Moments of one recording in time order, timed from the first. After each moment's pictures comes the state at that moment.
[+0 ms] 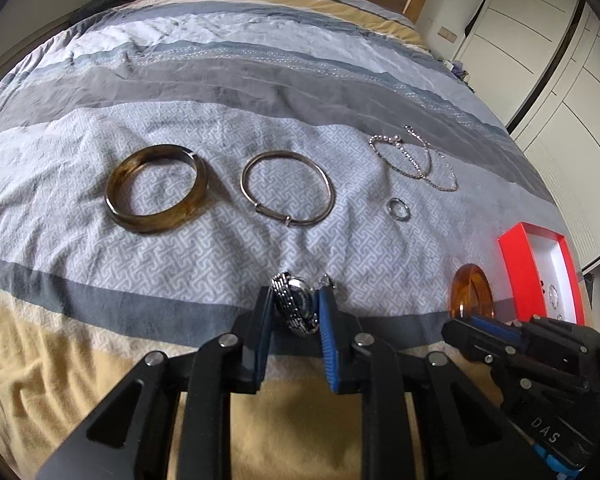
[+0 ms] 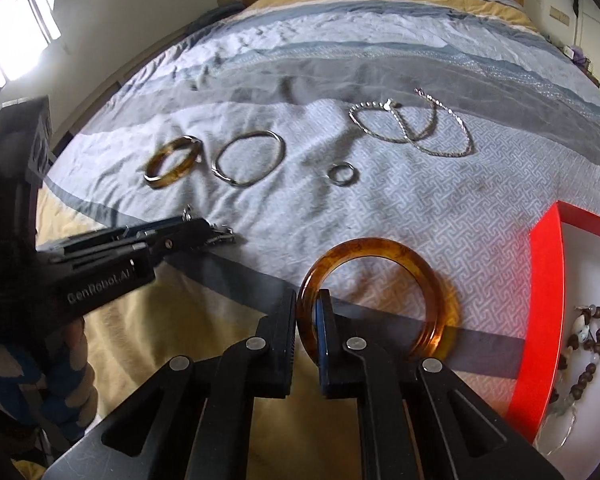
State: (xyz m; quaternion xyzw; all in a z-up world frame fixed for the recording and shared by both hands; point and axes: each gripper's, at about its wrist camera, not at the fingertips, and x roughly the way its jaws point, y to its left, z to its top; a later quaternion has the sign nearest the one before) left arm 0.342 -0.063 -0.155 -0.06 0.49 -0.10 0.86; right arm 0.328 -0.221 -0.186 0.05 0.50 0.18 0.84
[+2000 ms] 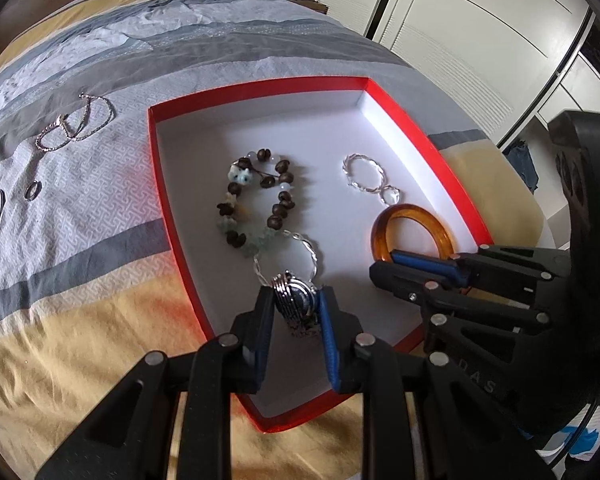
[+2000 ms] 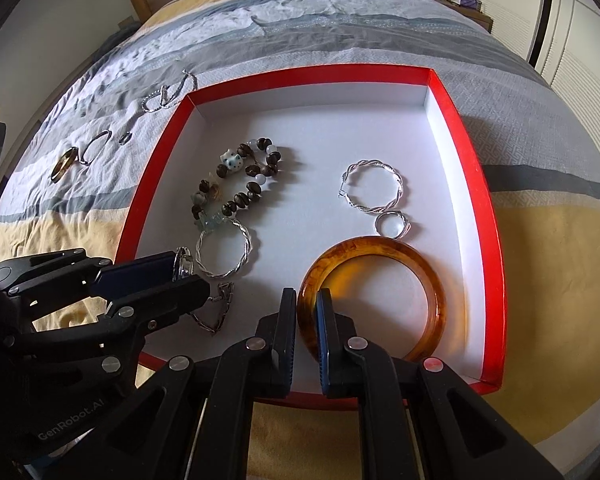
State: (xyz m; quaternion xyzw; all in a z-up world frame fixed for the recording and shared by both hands) left arm 0.251 -0.337 -0.154 0.06 0.52 -0.29 0.80; right arm 0.233 -0.436 -0.201 0.08 0.54 0.03 0.84
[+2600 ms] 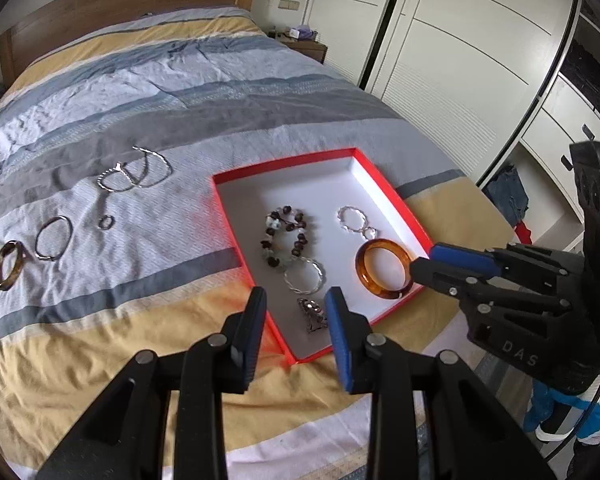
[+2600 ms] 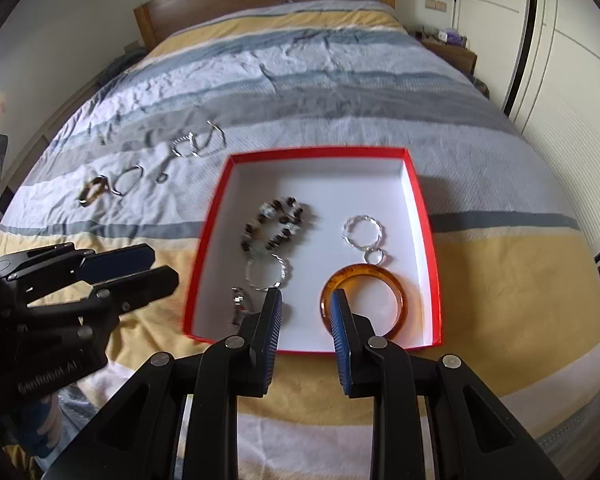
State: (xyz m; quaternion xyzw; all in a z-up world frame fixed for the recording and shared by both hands) left arm 0.220 -0.277 -0.060 0.05 0.46 -0.29 0.84; right arm 0.190 -0.420 -0.108 0.06 0.48 0.01 0.88
